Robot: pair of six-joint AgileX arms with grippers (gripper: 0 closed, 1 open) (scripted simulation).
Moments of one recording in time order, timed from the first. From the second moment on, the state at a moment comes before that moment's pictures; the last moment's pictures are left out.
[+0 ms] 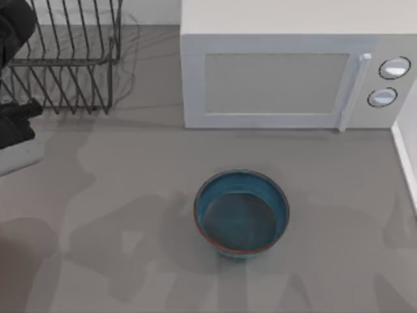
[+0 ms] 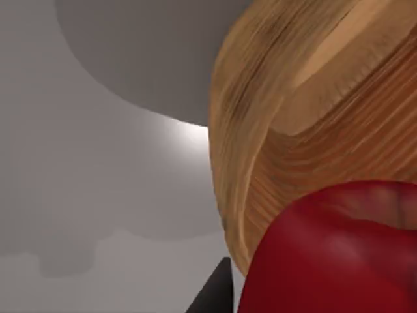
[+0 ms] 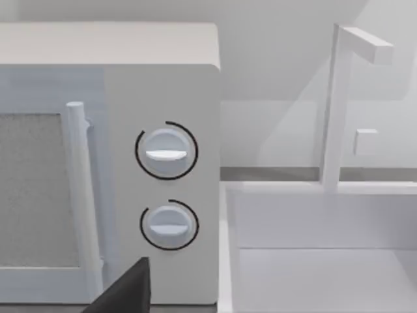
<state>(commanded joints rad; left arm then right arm) -0.13 1.80 1.46 -1.45 -0.32 2.22 0.00 0.00 0.00 0.00 0.00 0.00</state>
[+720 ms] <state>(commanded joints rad) -0.14 1.64 1.34 -1.53 -0.42 2.94 0.00 0.00 0.00 0.00 0.00 0.00</state>
